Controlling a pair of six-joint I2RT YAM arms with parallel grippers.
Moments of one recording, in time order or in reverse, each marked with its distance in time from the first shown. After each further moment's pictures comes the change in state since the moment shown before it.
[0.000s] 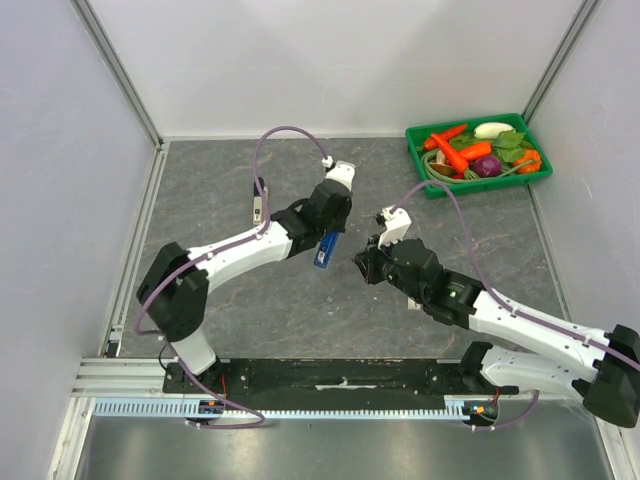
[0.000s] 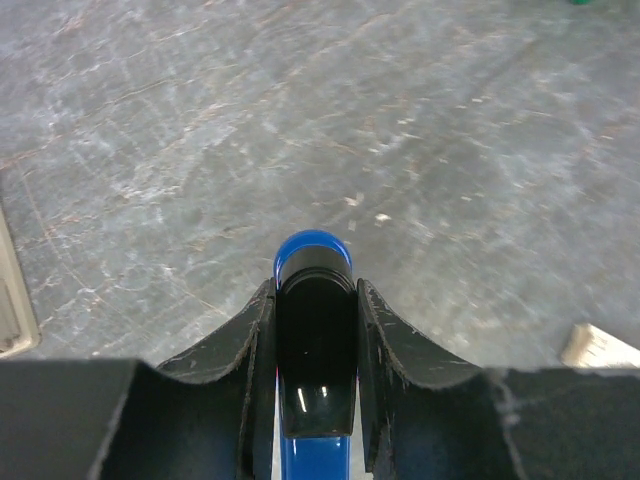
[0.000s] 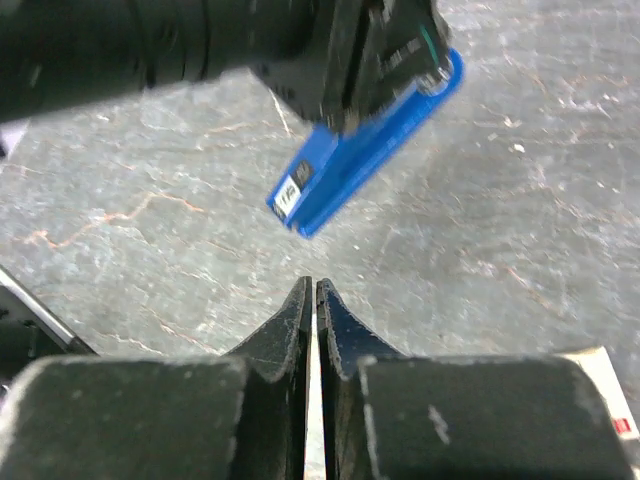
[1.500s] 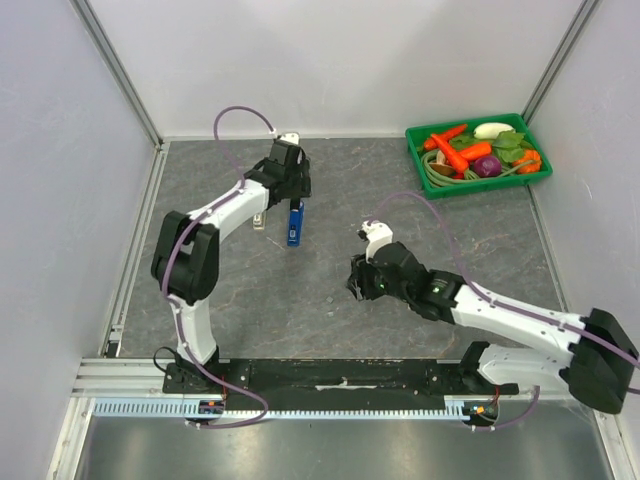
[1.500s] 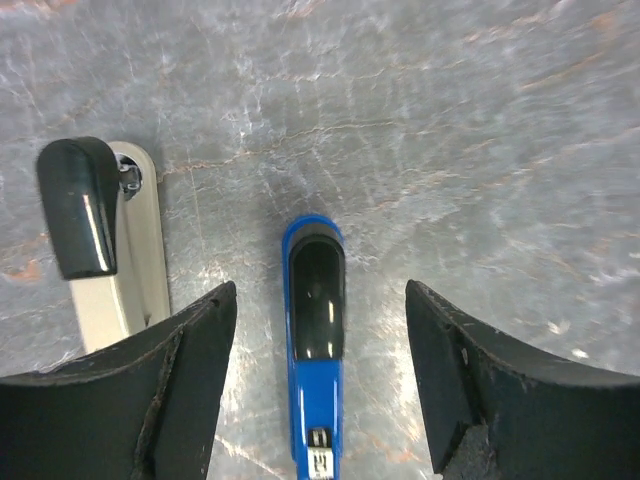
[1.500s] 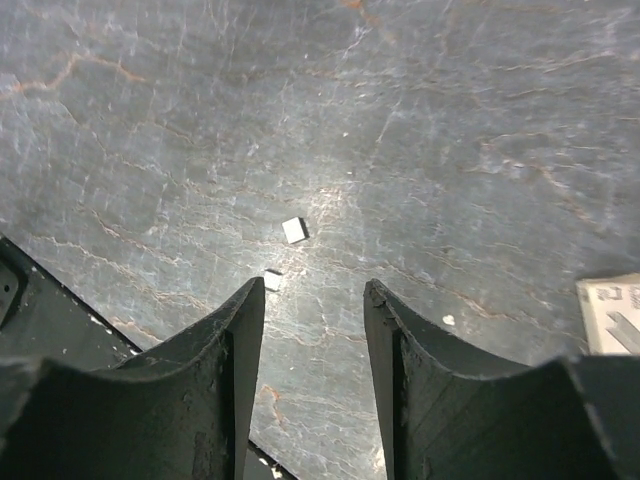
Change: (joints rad) left arm 0.392 0.288 0.240 -0.129 0.155 -0.044; right arm 0.000 0.069 -0.035 -0.149 -0.094 0.014
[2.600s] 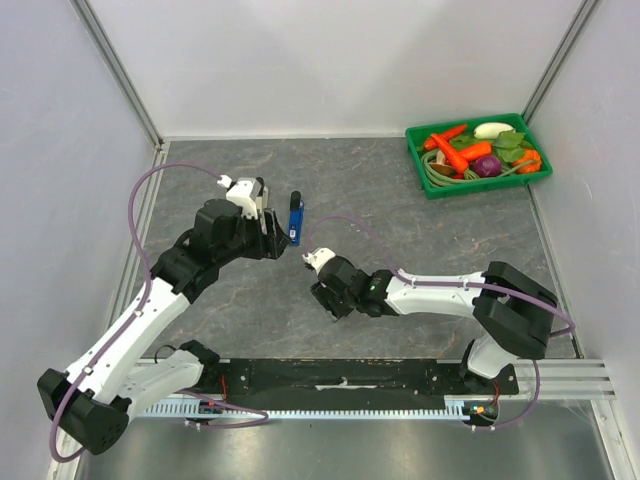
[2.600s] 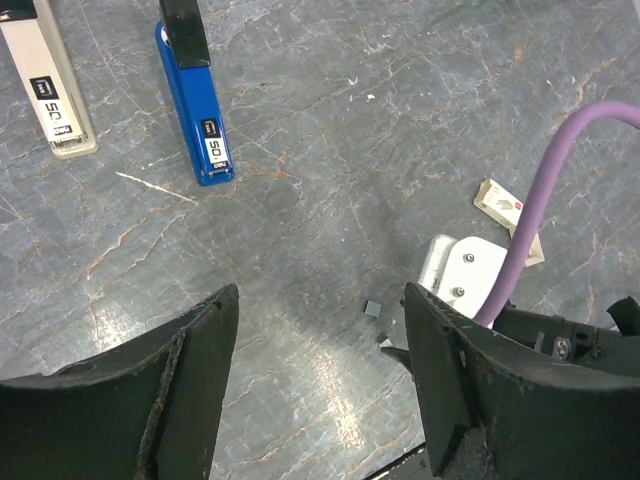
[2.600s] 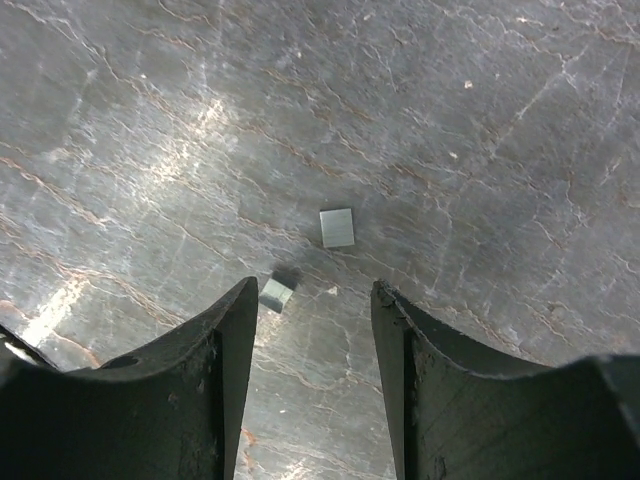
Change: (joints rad) left arm -0.084 -0.999 -0.554 -0.210 0.261 -0.078; right arm 0.142 0.504 0.181 0.006 -0.023 -0.183
